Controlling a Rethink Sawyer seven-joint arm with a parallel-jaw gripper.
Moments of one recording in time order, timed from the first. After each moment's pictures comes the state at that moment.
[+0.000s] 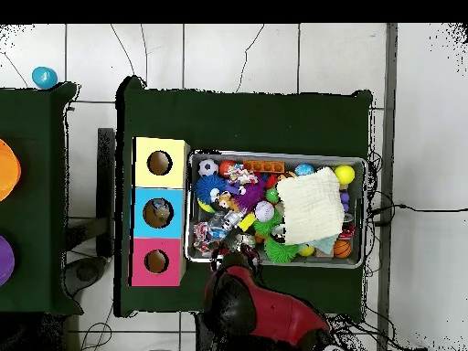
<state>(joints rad) -0.39 -0.79 0.06 2.28 -0.08 -0.16 1.53</state>
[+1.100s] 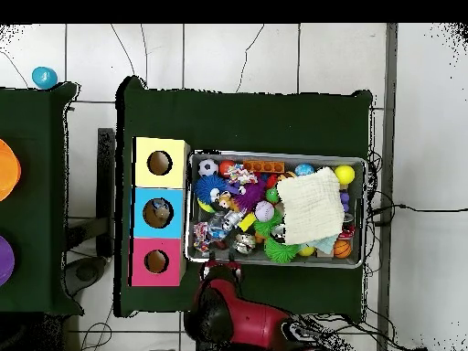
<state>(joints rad) -0.28 -0.51 0.00 2.29 -0.07 -0.51 1.57</state>
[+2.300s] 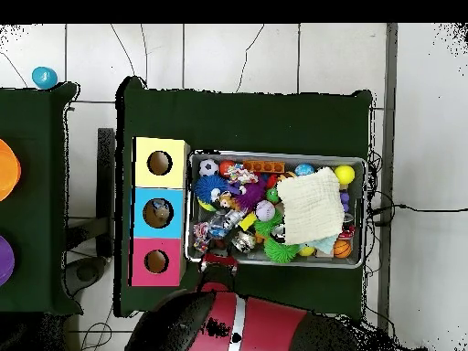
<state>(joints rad) -0.24 -0.31 -0.01 2.25 -0.04 -0.94 1.67</state>
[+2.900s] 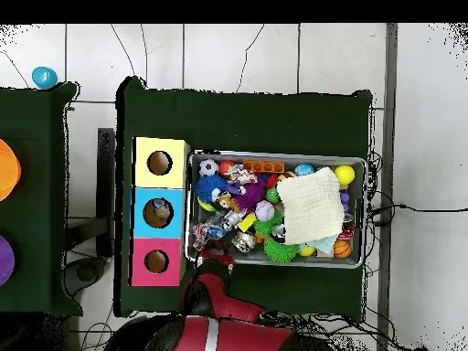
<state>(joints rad) -0.19 -0.41 0.00 2.26 0.10 -0.68 1.67</state>
